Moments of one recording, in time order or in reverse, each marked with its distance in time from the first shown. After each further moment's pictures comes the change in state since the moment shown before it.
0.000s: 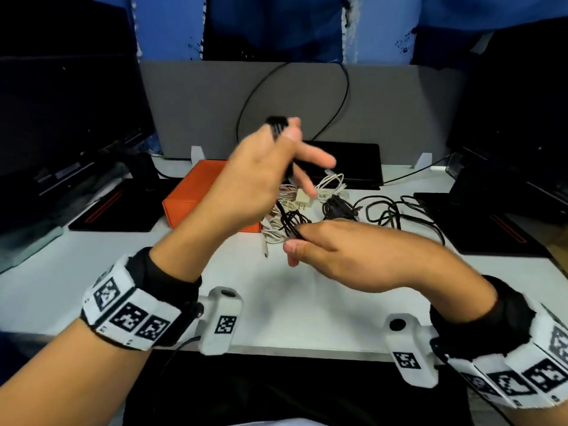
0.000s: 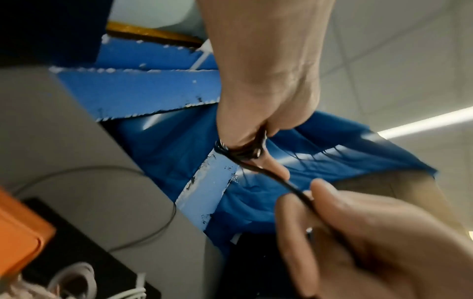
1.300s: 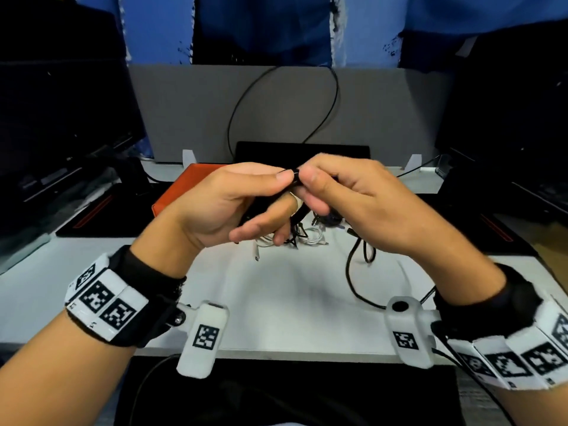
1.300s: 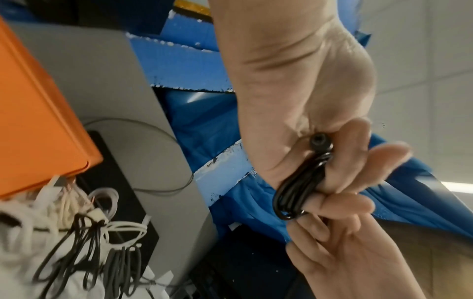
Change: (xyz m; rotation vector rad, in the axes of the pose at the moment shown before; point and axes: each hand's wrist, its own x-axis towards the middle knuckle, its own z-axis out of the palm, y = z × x) left_hand -0.008 -0.007 -0.018 -0.653 -0.640 -0.141; right_hand -0.011 0.009 -0.027 0.300 0.547 -0.195
